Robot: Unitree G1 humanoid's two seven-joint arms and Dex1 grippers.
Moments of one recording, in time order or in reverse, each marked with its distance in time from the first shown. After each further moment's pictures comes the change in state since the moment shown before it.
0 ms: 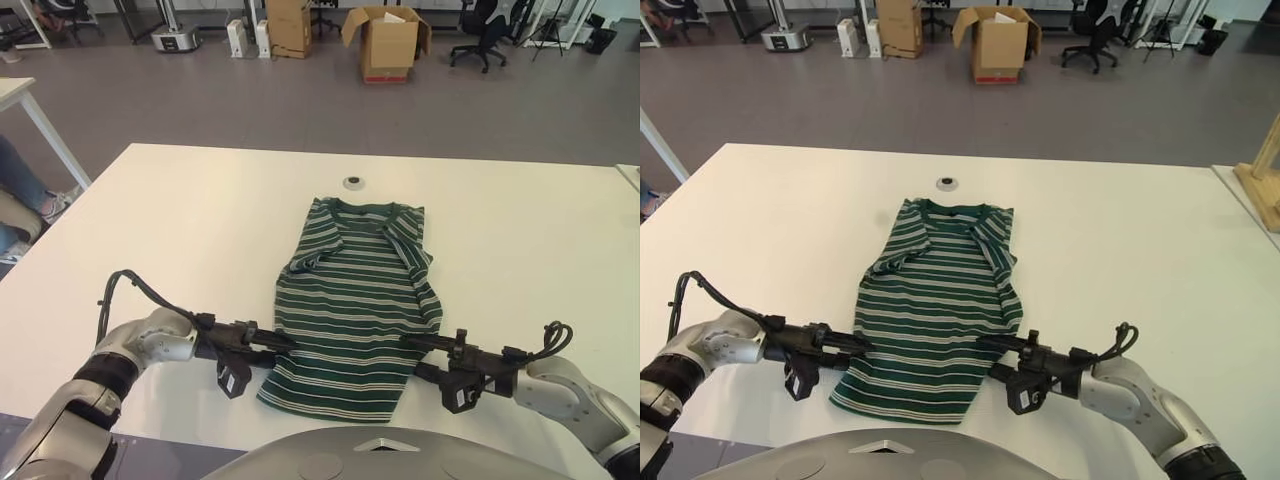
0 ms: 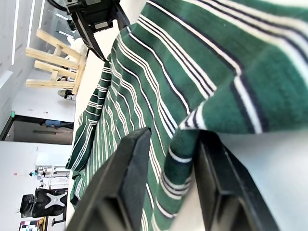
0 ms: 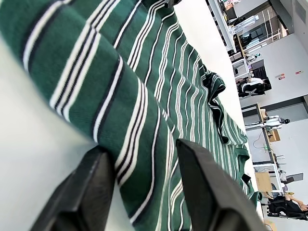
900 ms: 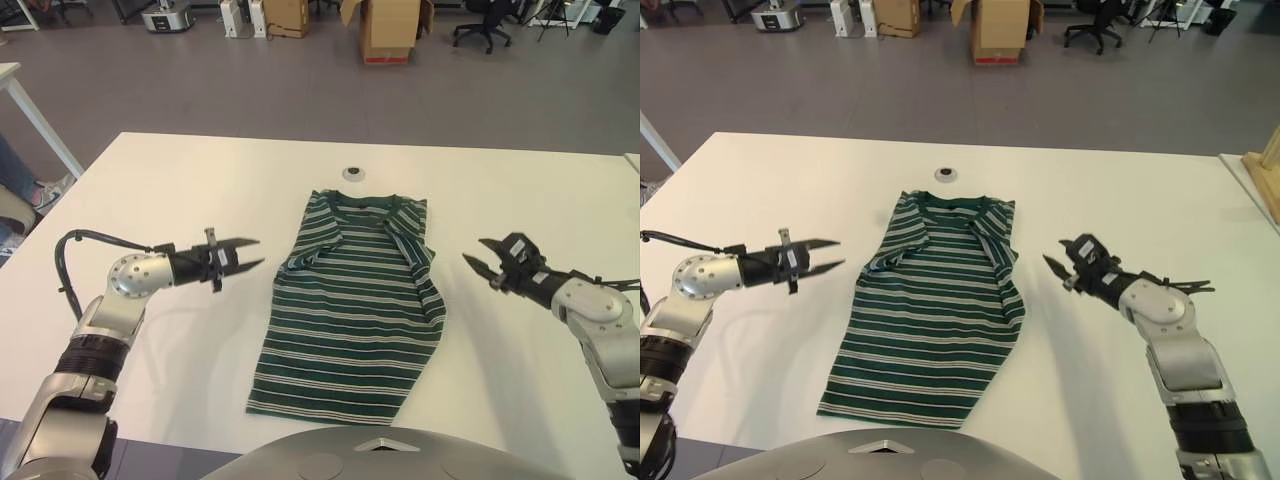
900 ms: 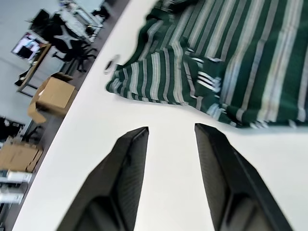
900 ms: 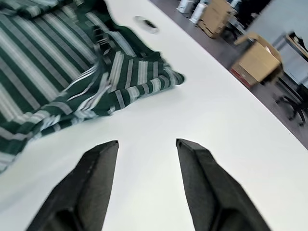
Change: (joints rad) left arm 0.035 0.037 0.268 -0.216 -0.386 0.790 -0.331; right arm -0.108 0.002 -0.292 -0.107 0.470 0.834 0.120
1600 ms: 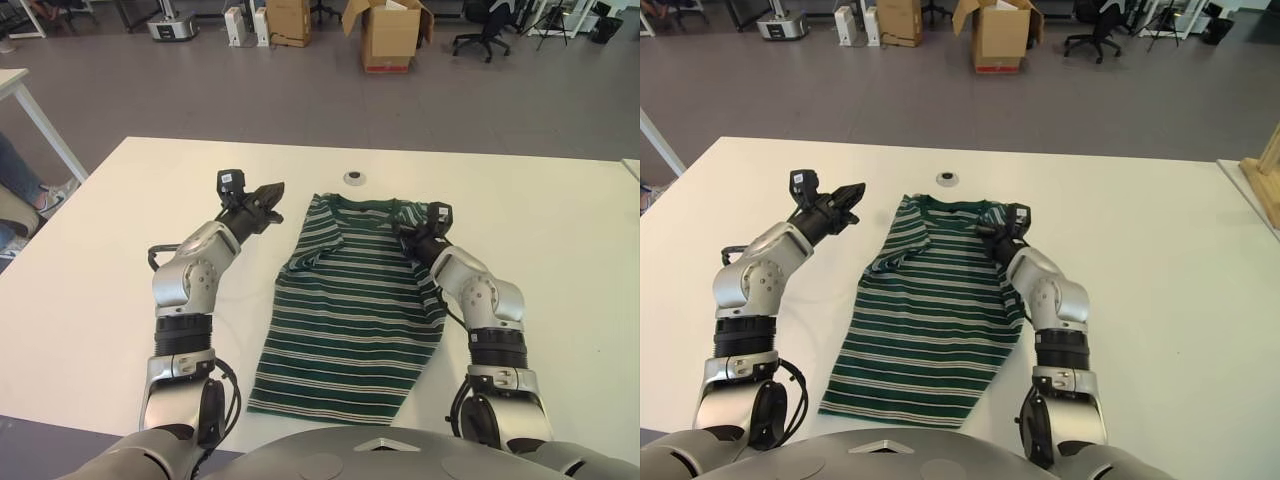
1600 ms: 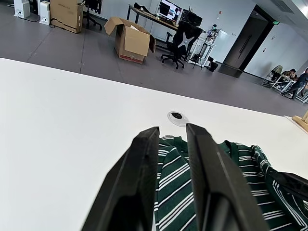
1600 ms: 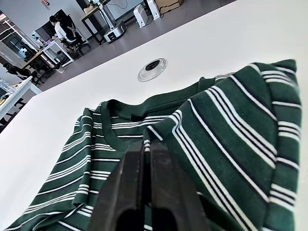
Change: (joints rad) left arm -0.177 -0.604 0.403 -0.397 -0.522 1.309 0.664; right arm -0.536 0.755 -0.141 0.278 0.404 0.660 -0.511
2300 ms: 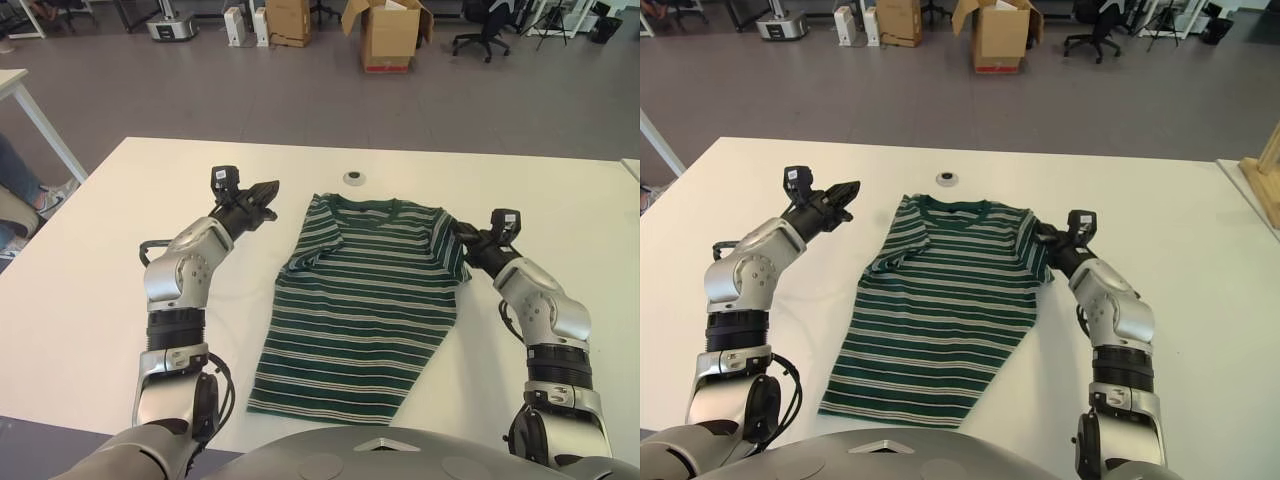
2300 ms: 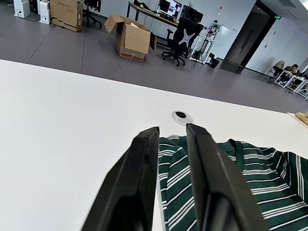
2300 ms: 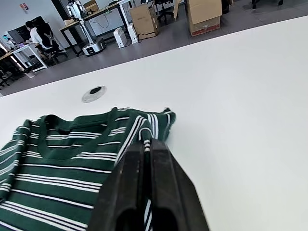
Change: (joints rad) left arm -0.016 0.033 0.008 0.020 0.001 0.022 -0.022; right arm 0.118 -0.242 -0.078 -0.016 0.000 -0.126 0.161
